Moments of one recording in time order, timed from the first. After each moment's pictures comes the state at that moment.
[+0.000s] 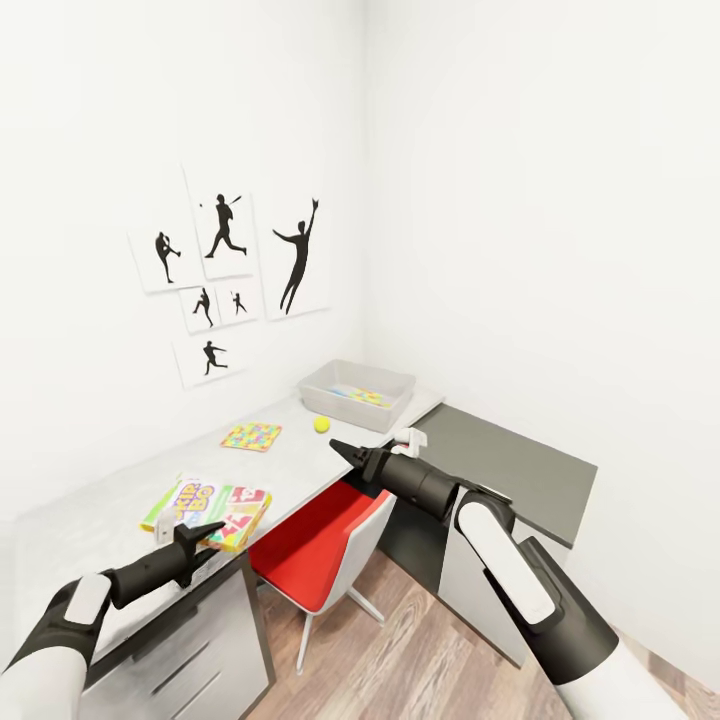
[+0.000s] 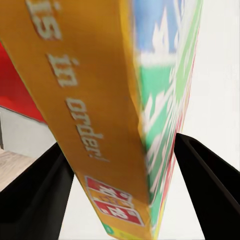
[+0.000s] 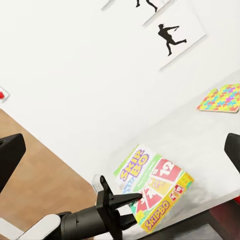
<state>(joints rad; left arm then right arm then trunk) -0.63 0.16 0.74 -0.58 0.48 1.04 -0.57 -0.57 -0.07 0.46 -1.47 -1.04 0.51 0.11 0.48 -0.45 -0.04</state>
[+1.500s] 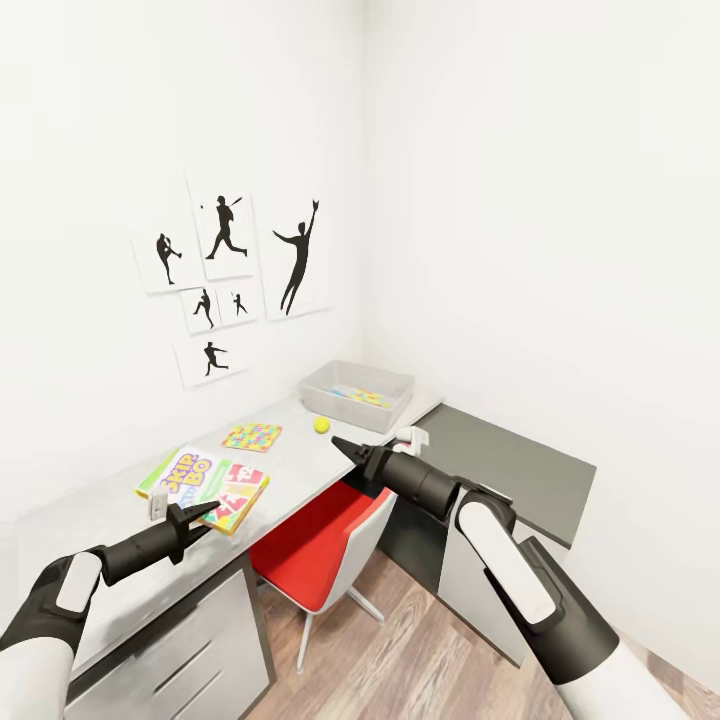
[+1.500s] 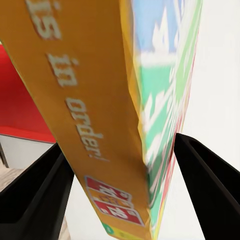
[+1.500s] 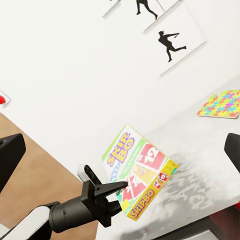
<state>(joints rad) -0.63 0.20 0.61 -0.69 0.47 1.04 -0.69 -0.57 -0.08 0.46 -1.47 -1.04 0.48 0.11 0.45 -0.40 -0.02</state>
